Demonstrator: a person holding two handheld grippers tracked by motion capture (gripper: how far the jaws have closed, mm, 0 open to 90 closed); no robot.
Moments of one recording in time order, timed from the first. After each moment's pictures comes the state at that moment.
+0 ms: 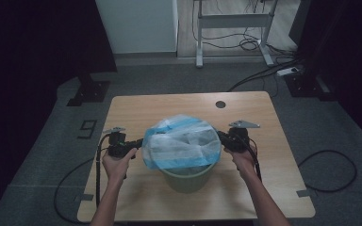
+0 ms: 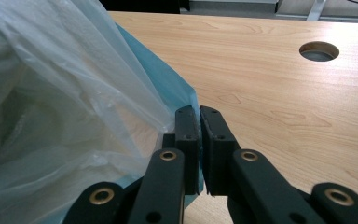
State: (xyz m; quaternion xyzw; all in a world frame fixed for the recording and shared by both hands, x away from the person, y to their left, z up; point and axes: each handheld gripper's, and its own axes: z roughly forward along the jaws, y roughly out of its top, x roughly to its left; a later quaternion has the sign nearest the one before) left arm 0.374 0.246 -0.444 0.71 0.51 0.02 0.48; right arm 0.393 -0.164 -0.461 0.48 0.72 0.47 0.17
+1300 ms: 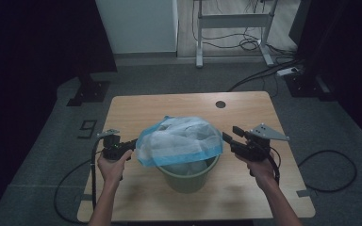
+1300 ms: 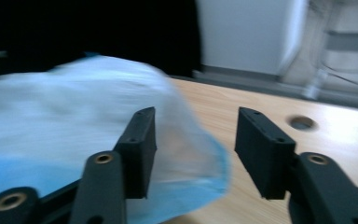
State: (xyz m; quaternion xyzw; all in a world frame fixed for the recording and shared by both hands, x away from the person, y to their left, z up) left arm 0.364 0.260 -0.444 0.70 0.50 0.05 0.50; right arm 0.320 -0.193 -0.400 0.39 0.69 0.57 0.22
